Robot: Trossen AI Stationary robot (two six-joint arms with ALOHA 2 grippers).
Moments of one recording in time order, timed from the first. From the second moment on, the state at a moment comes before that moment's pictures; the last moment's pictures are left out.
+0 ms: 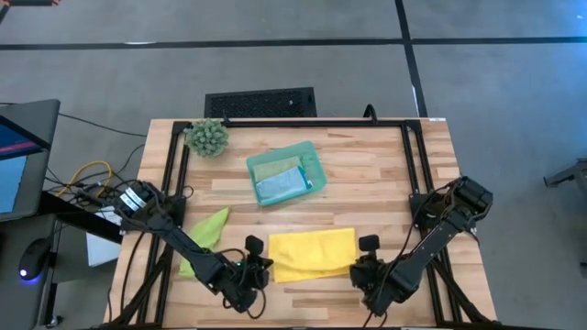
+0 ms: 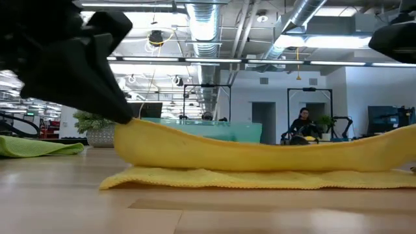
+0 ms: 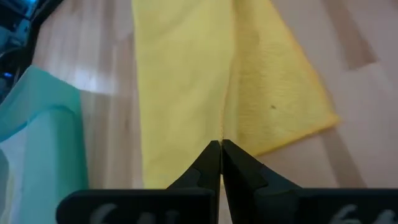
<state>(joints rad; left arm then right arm) -0.73 1.87 1.06 -0.29 -0.77 -0.21 0.86 1.82 1.14 -0.90 0.48 0.65</state>
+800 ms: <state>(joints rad) -0.57 1.87 1.06 -0.51 -1.38 -0.61 0.72 1.82 1.06 -1.41 1.01 1.46</state>
